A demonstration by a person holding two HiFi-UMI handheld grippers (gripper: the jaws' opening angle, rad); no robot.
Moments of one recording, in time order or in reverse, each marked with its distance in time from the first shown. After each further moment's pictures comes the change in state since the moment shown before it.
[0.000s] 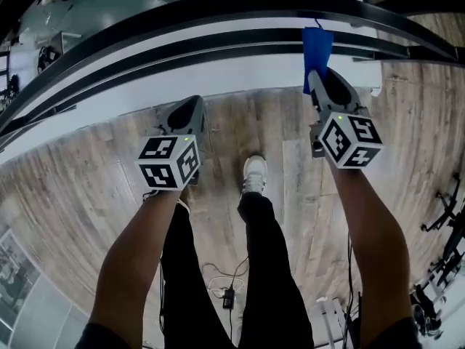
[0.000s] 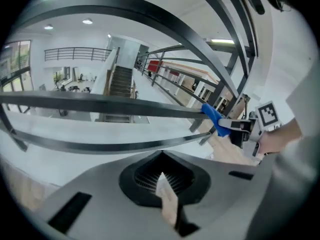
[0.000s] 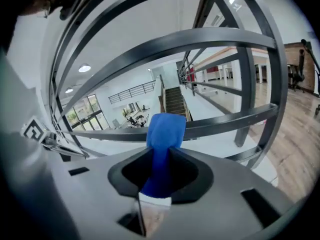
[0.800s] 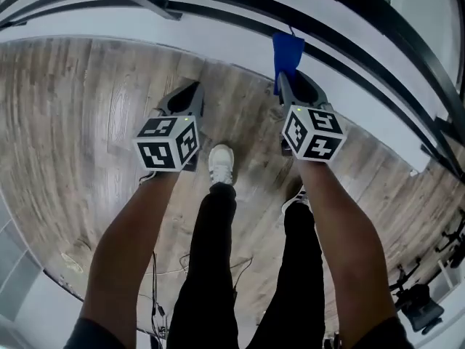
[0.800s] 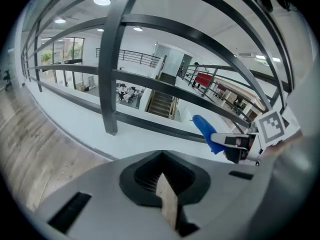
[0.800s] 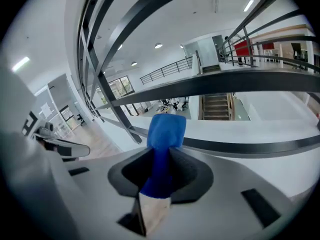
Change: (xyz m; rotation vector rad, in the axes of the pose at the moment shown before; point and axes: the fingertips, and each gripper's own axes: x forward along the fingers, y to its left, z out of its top) left arm -0.255 0.429 -0.124 -0.310 -0.071 0.336; right arm 0.197 0.541 -0.151 -0.149 0.246 0.345
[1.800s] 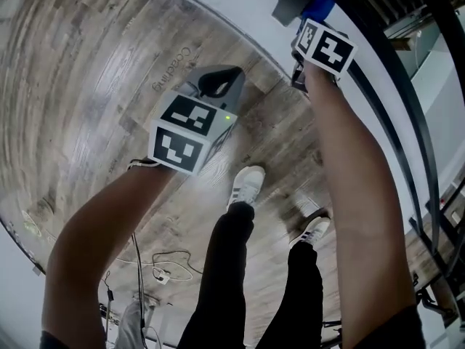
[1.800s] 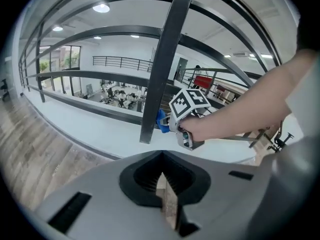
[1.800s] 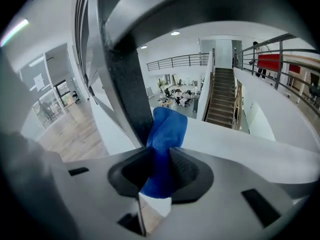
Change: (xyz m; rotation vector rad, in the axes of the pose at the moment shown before) left arm -0.057 0.216 0.010 0.082 -0.062 0.007; right arm 0.302 0.214 0.044 -0.211 0.121 -0.092
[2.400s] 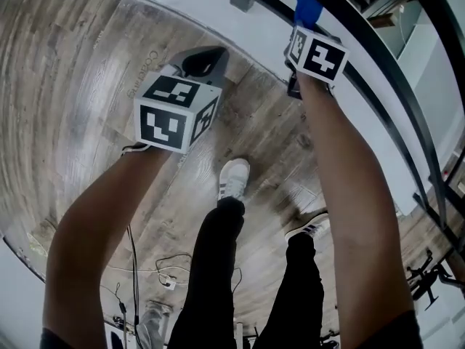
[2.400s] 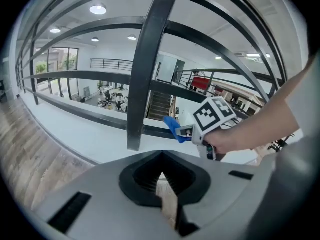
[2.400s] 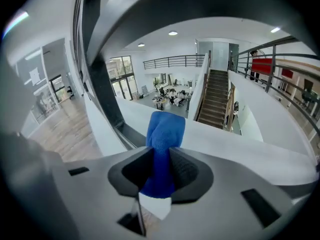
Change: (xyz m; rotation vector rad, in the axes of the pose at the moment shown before) left arm 0.049 -0.043 0.015 0.015 -0.029 -0.025; right arm -0.046 -0.090 -0.044 -0.017 0.016 -0.080
